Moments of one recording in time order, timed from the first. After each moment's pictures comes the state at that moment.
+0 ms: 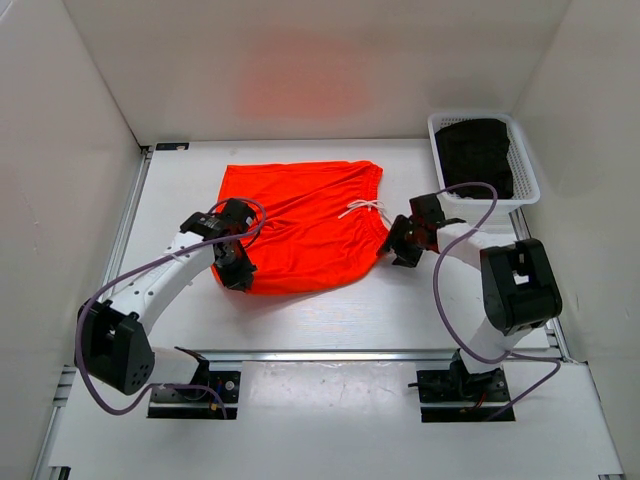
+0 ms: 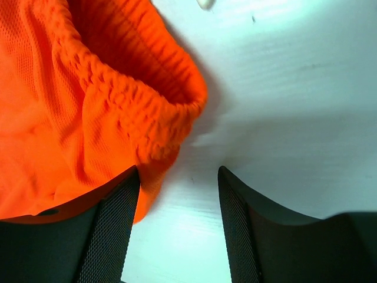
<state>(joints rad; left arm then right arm) -0.44 1.34 1.07 -1.11 -0.09 -0.91 0.28 1.68 0.93 -0.30 -0.21 0.72</state>
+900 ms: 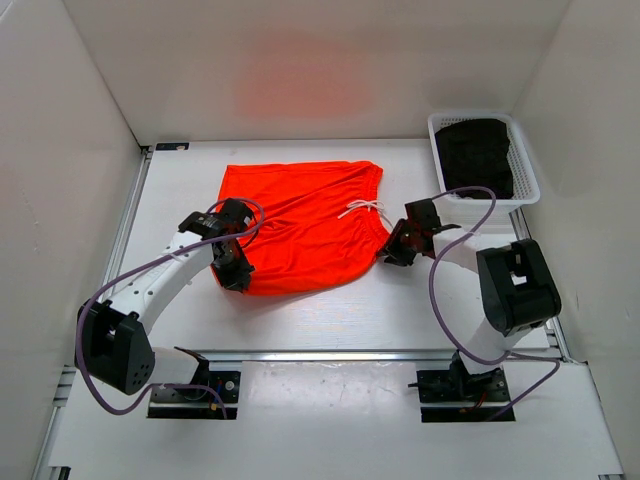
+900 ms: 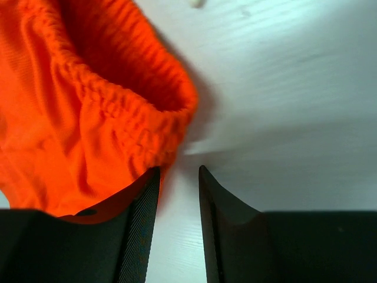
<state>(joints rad) -0.42 1.34 1.07 -1.13 -0.10 -0.90 0.30 1.65 0.85 -0.20 -0.16 0.82</state>
